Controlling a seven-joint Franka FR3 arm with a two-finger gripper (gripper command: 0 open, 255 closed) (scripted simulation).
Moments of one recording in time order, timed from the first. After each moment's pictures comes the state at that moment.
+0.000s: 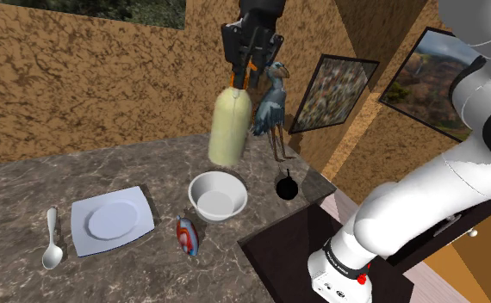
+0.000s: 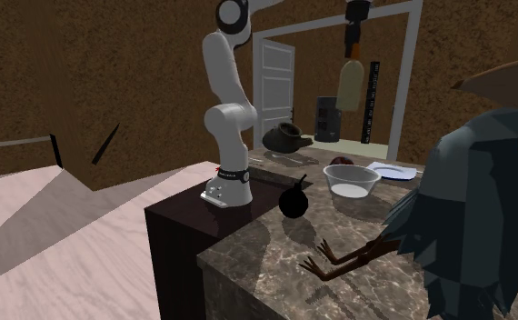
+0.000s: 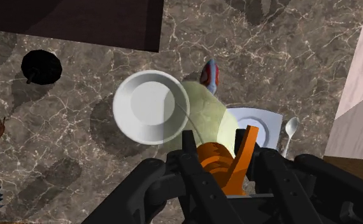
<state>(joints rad) 0.04 -0.24 0.45 -1.53 0.19 1.25 0.54</state>
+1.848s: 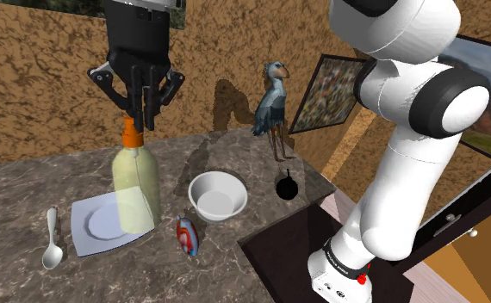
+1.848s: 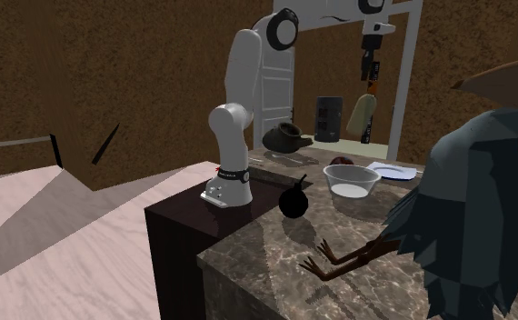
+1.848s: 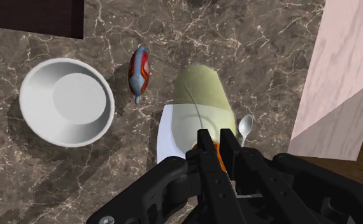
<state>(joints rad) 0.26 0.24 0.69 -1.24 -0.06 1.41 0.95</state>
